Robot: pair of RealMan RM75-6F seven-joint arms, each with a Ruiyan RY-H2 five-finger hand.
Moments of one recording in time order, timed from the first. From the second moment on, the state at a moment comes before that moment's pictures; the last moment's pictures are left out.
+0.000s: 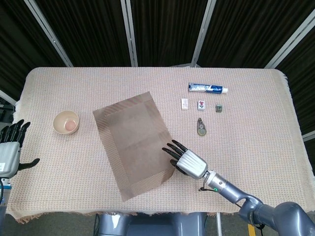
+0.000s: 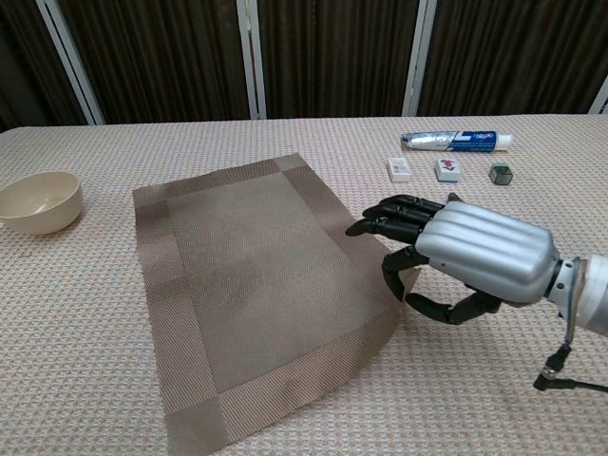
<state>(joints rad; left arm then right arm) -0.20 -1.06 -0.11 -1.83 1.25 1.40 0.25 0.65 -1.76 -0.11 -0.88 -1.87 1.35 0.11</state>
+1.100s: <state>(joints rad) -0.21 -1.08 -0.09 -1.84 1.28 1.38 0.28 0.65 -1.40 -0.16 -0.55 -2.03 1.62 -0.08</state>
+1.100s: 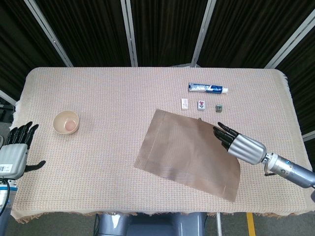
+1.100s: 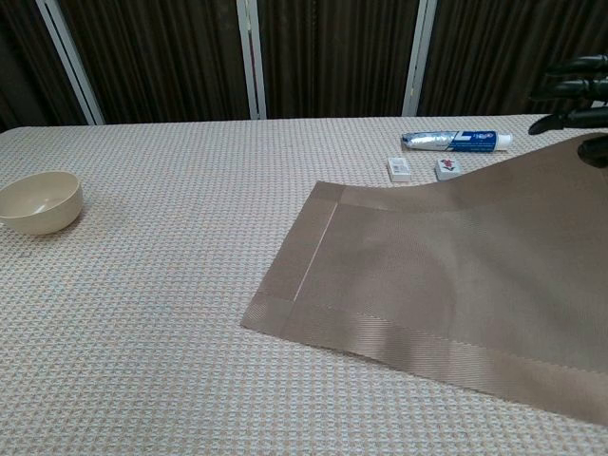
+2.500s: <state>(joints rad) -0.46 -1.27 -0.07 -1.56 1.62 1.15 0.20 0.35 -1.21 0.08 -1.38 -1.44 1.48 0.15</state>
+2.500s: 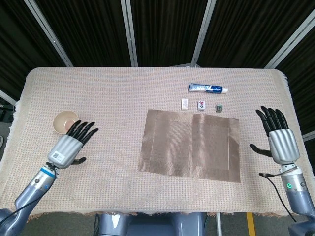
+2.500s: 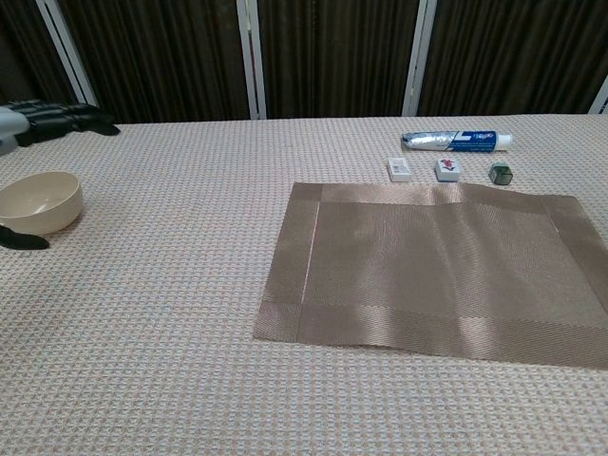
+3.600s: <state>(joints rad) -0.81 -1.85 0.00 -0.83 1.85 1.06 -0.20 0.23 -1.16 0.10 -1.60 -1.31 1.46 0.07</state>
